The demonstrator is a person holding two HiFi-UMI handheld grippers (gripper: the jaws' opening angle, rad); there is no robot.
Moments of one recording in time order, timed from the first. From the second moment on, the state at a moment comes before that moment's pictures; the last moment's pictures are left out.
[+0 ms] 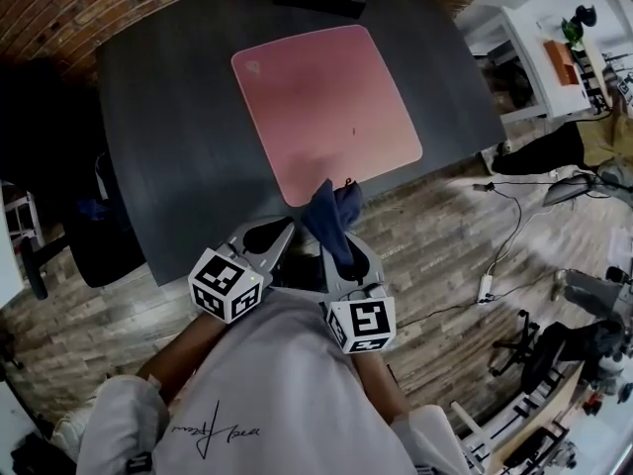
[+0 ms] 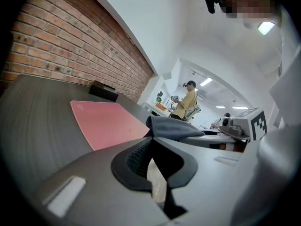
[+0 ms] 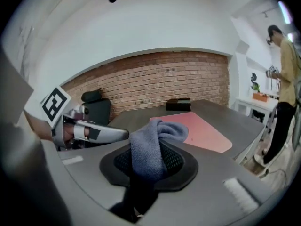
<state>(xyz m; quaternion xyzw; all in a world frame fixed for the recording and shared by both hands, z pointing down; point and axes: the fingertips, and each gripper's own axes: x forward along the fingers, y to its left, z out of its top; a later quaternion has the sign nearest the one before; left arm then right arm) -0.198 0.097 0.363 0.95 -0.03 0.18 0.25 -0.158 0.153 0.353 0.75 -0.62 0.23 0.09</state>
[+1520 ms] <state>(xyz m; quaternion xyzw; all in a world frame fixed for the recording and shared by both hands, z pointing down) 0.003 0.066 0.355 0.94 -0.23 0.16 0.19 0.111 0.099 0.406 0.67 -0.69 0.25 0.12</state>
